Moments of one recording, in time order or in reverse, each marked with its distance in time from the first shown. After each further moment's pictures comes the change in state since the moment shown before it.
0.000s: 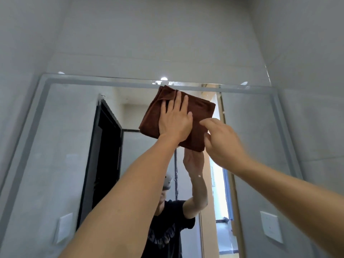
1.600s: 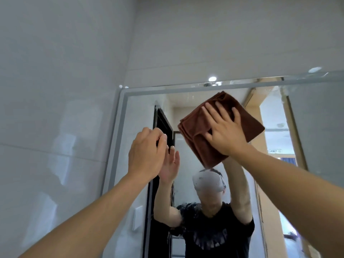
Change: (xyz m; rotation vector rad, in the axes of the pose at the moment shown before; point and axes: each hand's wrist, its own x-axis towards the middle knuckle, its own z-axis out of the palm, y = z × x) left_hand -0.156 -0.180 -0.132 -0.139 0.129 -0.280; right_hand 0.090 -0.081 0.127 -0.236 0.009 -0.190
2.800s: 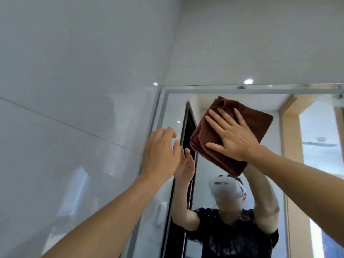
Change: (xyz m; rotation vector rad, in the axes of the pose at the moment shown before) left_hand -0.011 -0.050 -0.042 0.125 0.059 -0.078; right_hand 0.036 -0.071 0.015 -0.083 -0.002 -0.382
